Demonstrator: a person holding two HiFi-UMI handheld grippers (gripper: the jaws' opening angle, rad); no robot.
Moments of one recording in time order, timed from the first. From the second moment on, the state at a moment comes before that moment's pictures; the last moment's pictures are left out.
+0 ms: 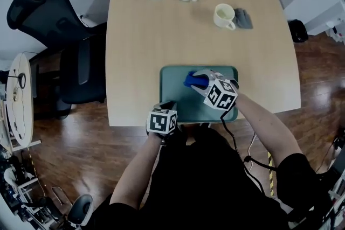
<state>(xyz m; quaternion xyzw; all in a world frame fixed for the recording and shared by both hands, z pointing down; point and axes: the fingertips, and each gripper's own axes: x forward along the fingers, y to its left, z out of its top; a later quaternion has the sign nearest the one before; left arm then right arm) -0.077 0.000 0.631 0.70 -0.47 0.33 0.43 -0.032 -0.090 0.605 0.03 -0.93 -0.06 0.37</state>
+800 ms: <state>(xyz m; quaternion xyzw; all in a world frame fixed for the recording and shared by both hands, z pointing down) -0.079 0.002 0.630 0.69 -0.50 0.33 0.41 0.046 -0.085 0.615 0.10 -0.92 -0.04 0.37</state>
